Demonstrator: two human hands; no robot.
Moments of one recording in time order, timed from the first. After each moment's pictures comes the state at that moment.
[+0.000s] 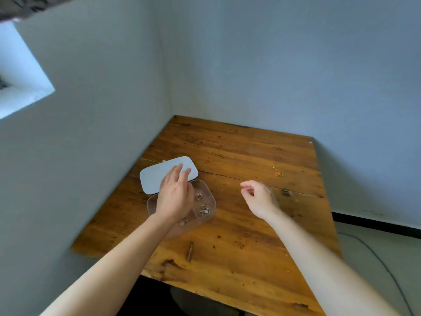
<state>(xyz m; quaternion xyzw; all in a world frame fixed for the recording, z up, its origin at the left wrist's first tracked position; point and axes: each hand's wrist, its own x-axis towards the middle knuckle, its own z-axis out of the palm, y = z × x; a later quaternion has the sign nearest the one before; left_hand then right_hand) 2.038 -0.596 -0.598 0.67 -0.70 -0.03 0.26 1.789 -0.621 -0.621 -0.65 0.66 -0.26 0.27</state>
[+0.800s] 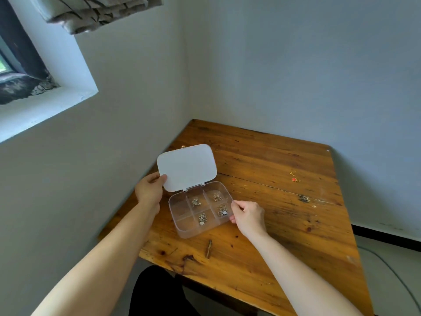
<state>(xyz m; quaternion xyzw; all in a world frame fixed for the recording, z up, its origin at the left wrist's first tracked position) 2.130 -0.601 -0.589 0.74 -0.22 -0.32 0.55 1.875 -0.573 -0.634 -0.57 0.66 -0.33 0.36</state>
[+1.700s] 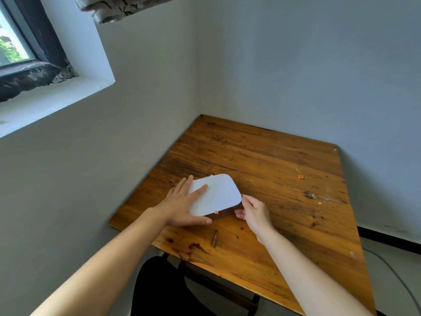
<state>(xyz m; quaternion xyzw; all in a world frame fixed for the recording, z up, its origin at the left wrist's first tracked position) 2.114 -0.549 -0.595 0.62 -0.76 -0.20 -0.05 1.874 -0.563 -0.642 -0.49 0.63 -0.37 0.48</state>
